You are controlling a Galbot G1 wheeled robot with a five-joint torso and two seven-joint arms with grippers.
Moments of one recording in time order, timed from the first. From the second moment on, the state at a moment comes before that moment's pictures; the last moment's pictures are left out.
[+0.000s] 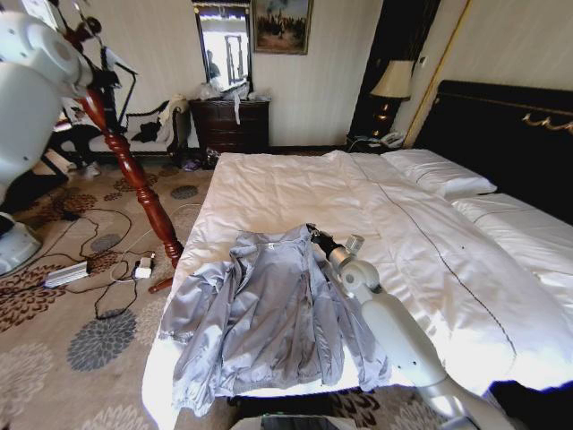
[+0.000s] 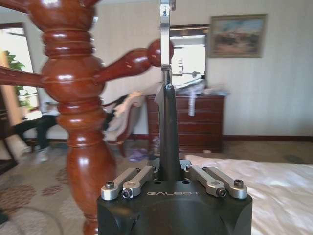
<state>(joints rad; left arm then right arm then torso) -0.68 -0.74 0.55 -0.99 -1.31 0.74 -0.27 -0.77 1.14 0.17 1.69 0.93 -0.28 0.15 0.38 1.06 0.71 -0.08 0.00</state>
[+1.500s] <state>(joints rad) 0.26 -0.20 0.25 -1.42 -1.14 0.10 1.14 -0.79 1.08 0.17 1.72 0.96 -0.28 0.18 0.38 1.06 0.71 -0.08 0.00</state>
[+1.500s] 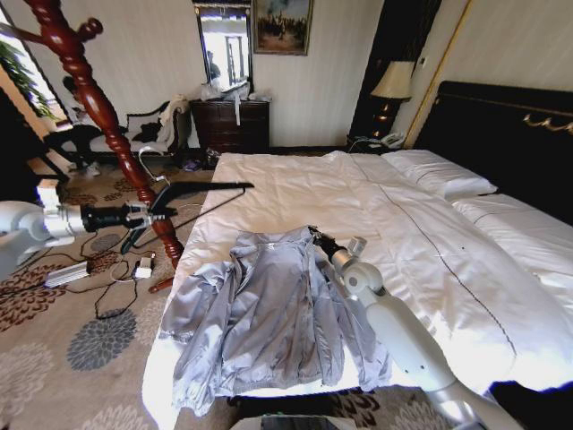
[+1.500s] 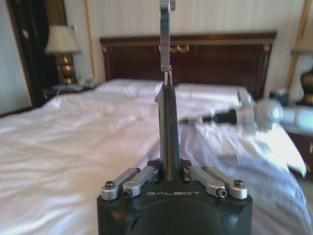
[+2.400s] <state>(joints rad) 0.53 -0.41 0.12 -1.42 -0.90 0.03 1.15 -0.83 1.03 0.17 1.80 0.97 -0.30 0.20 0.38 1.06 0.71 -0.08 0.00</state>
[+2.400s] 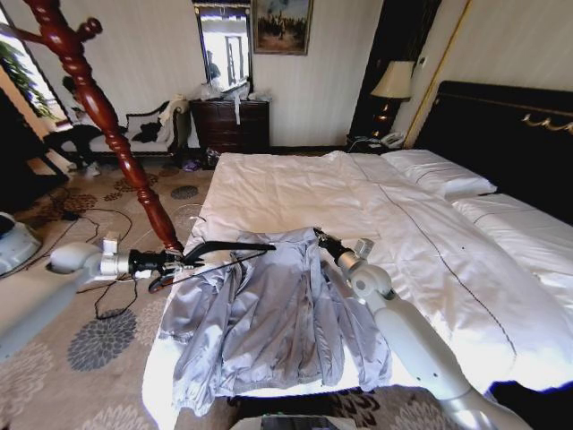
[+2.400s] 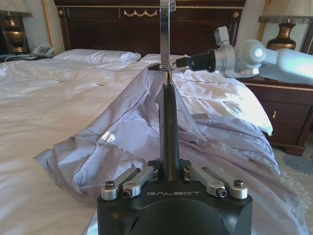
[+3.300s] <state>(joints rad) 0.28 -0.61 0.45 -1.29 -0.86 0.05 1.03 -0.86 0.97 0.18 1.90 0.99 -0.30 0.20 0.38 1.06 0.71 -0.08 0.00</state>
